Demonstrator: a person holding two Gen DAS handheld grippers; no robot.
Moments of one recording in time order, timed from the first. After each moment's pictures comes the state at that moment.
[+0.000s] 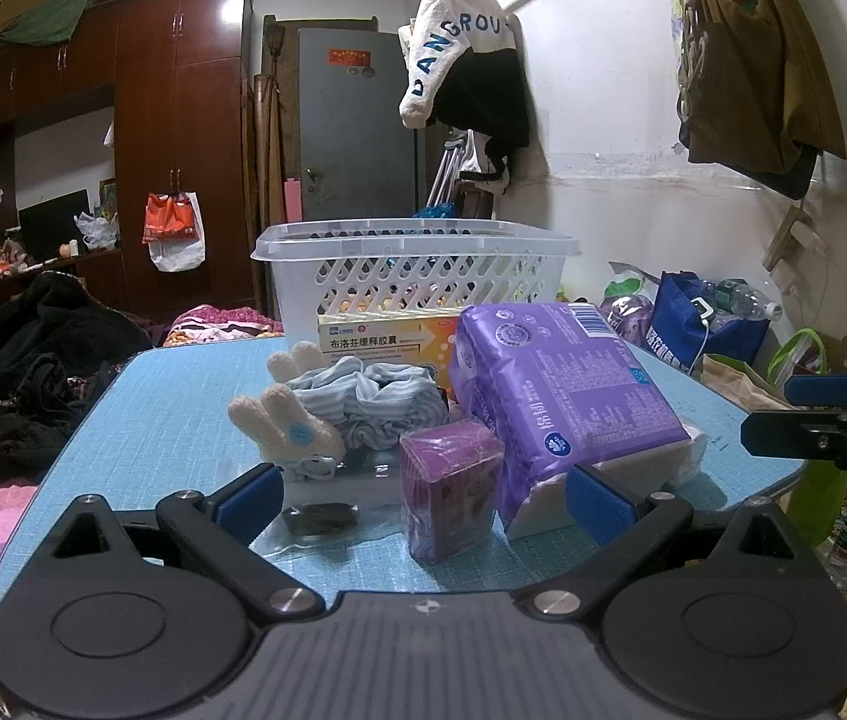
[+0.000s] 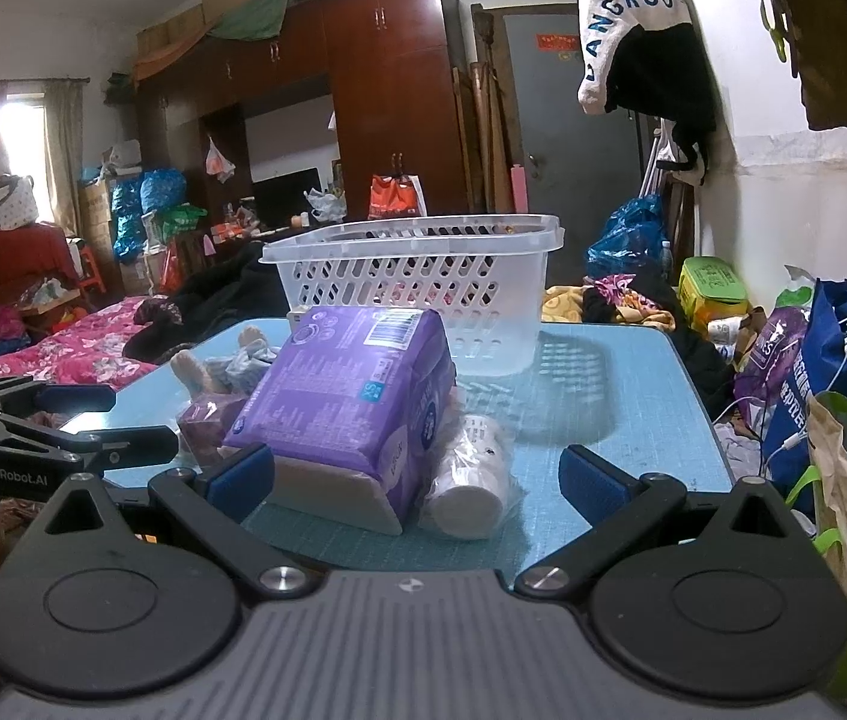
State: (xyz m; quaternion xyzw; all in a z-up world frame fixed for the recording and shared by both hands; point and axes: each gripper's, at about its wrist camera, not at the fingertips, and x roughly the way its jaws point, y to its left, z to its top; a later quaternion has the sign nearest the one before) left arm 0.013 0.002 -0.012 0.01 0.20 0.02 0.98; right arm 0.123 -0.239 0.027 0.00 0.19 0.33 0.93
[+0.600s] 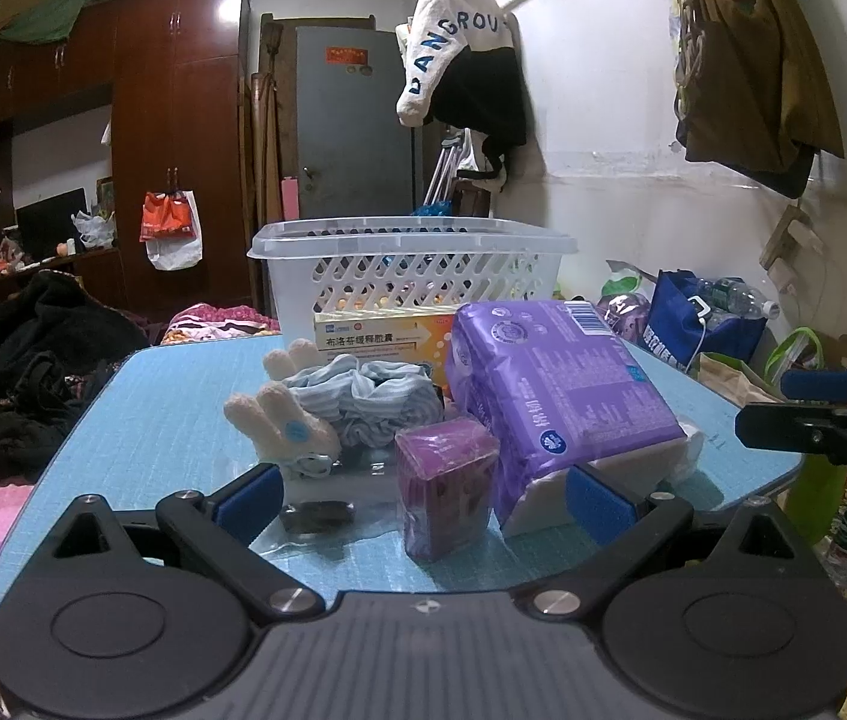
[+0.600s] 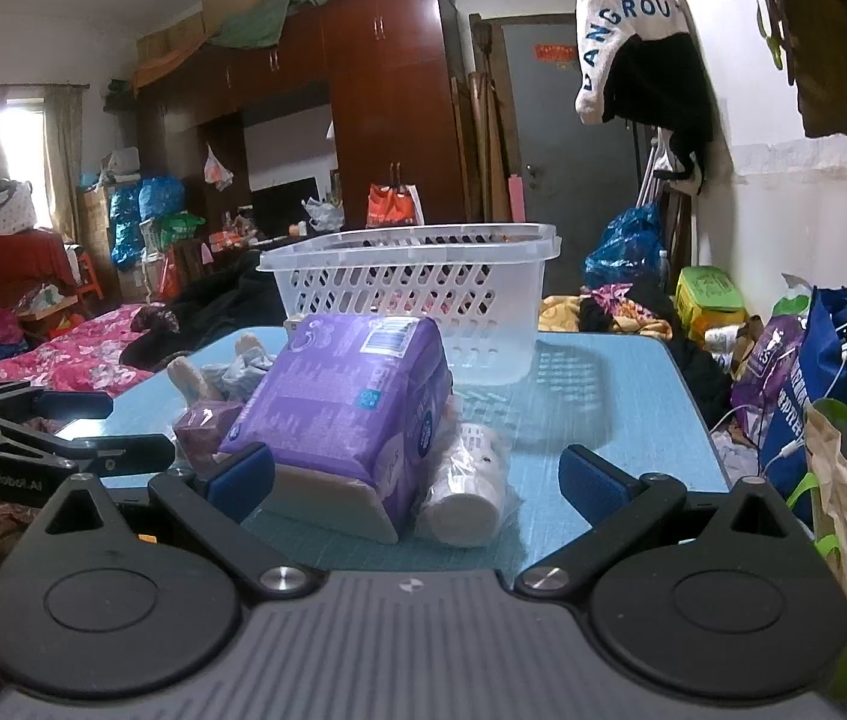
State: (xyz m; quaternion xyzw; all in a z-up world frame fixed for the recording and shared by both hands) left arm 0.014 0.002 -0.013 0.01 0.20 0.01 0.98; right arm 0.121 -0.241 0.026 0.00 0.18 0.32 0.93
